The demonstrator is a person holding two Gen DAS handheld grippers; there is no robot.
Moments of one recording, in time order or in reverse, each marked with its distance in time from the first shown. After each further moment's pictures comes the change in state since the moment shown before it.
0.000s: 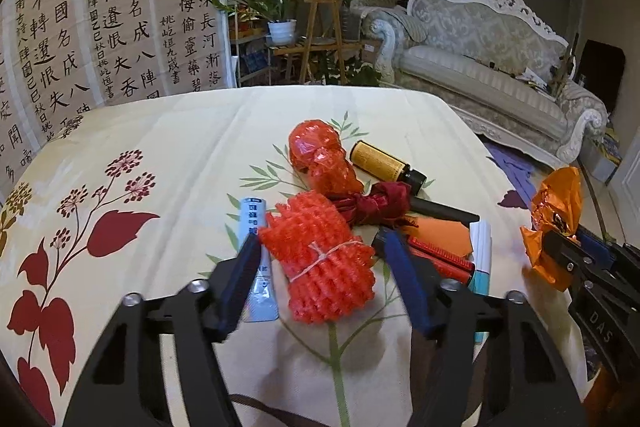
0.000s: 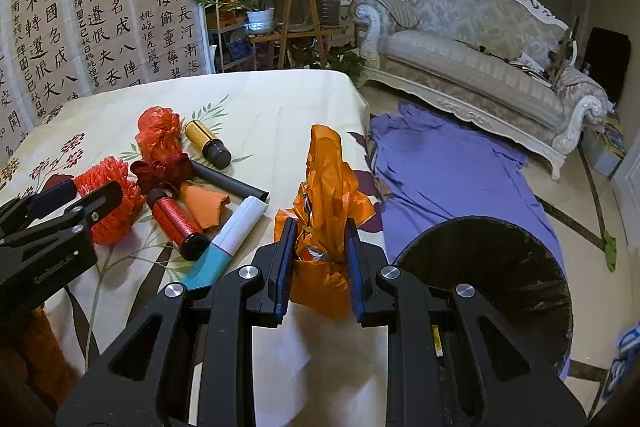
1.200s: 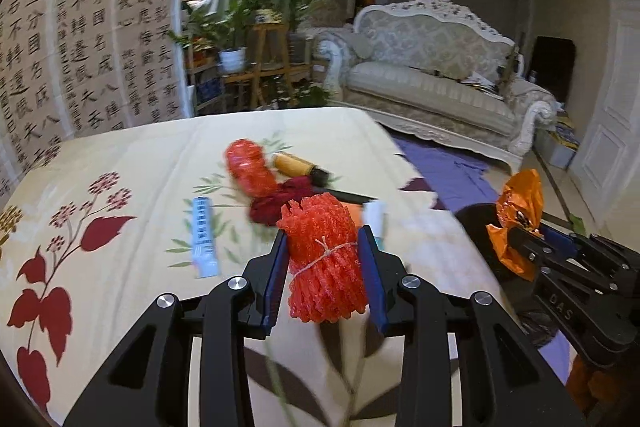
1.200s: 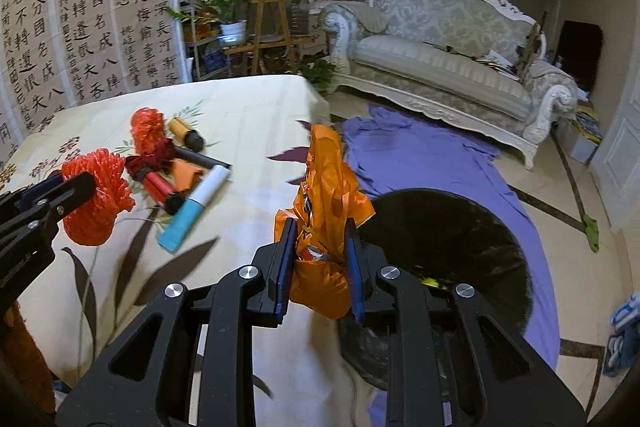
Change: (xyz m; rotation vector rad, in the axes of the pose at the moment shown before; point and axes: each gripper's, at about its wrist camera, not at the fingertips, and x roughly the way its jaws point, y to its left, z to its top) left arm -0.070 -0.042 -0.024 0.100 -0.094 -0.166; right arm -0.066 -0.041 -0.039 0.065 -0.046 -0.110
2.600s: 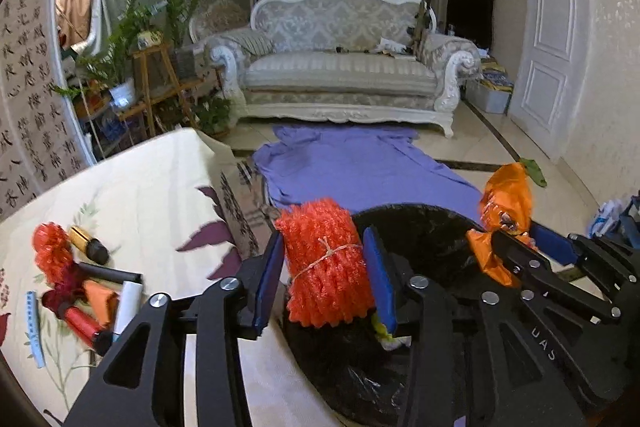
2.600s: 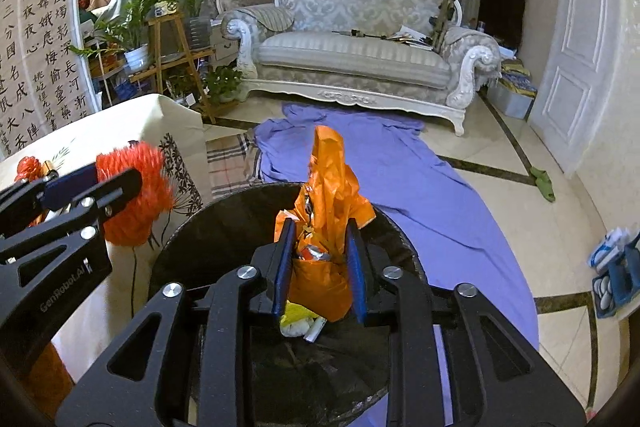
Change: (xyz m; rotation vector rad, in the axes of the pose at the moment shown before) left arm 0.089 -0.164 0.023 0.240 0.043 -0.209; right arm 0.030 -0.142 -0.022 0.205 -0.013 -0.216
